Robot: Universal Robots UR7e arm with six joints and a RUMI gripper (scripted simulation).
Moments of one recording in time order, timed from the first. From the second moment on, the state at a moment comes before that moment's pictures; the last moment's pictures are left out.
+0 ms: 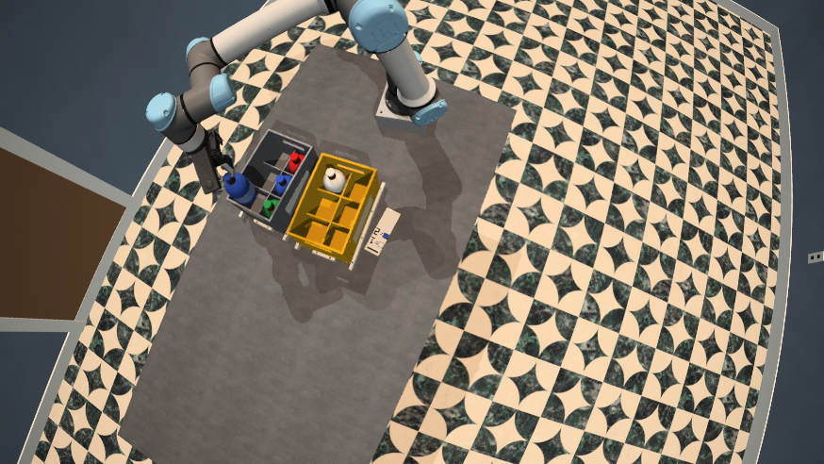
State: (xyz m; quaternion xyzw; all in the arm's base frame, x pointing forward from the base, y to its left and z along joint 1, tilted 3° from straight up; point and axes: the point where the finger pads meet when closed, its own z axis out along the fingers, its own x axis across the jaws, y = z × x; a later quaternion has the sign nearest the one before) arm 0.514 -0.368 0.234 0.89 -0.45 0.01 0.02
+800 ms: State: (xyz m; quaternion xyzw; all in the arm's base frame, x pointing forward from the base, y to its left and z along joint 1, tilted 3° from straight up) arm 0.514 -0.366 0.268 0.89 -0.45 0.01 0.02
